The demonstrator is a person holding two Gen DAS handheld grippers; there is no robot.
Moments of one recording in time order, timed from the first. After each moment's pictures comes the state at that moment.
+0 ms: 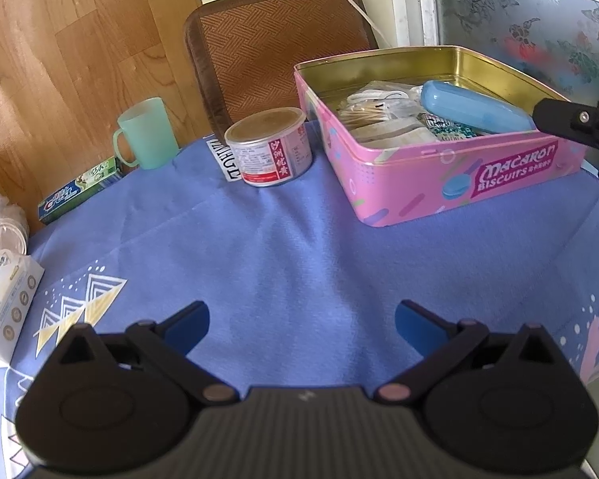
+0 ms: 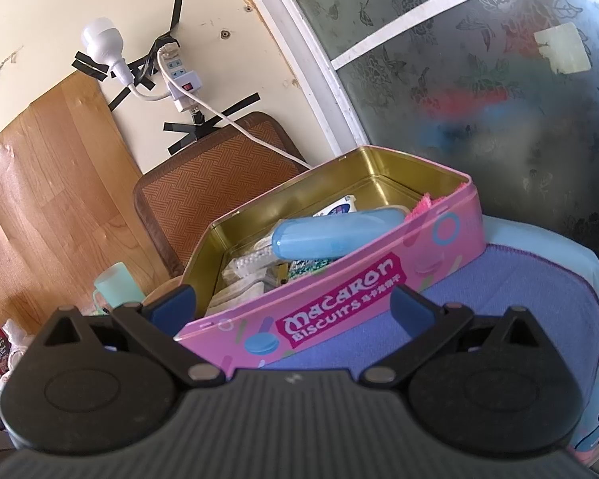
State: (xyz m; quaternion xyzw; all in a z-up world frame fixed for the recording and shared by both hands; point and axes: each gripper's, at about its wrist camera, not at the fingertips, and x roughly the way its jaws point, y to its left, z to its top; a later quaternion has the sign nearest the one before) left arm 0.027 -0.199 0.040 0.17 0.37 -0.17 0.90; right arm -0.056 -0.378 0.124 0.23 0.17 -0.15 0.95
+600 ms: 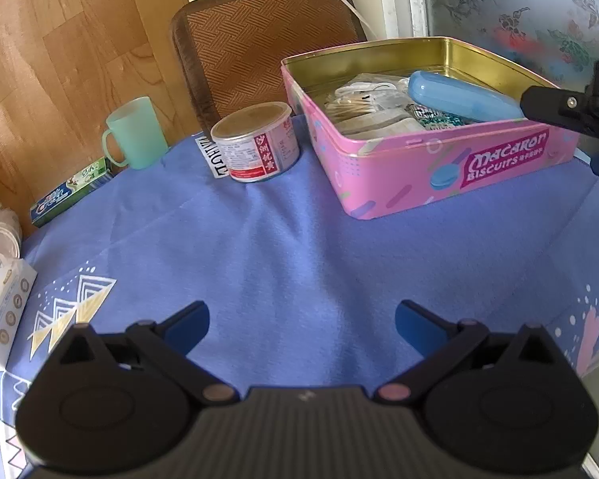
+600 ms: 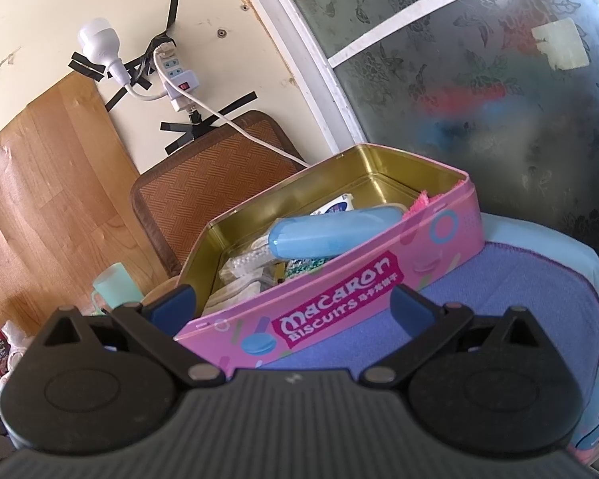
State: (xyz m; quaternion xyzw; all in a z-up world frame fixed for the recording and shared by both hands) left arm 0.025 -0.203 0.036 0.18 0.37 -0.18 0.89; right arm -0.056 -0.378 0.122 0.23 0.17 -0.15 0.95
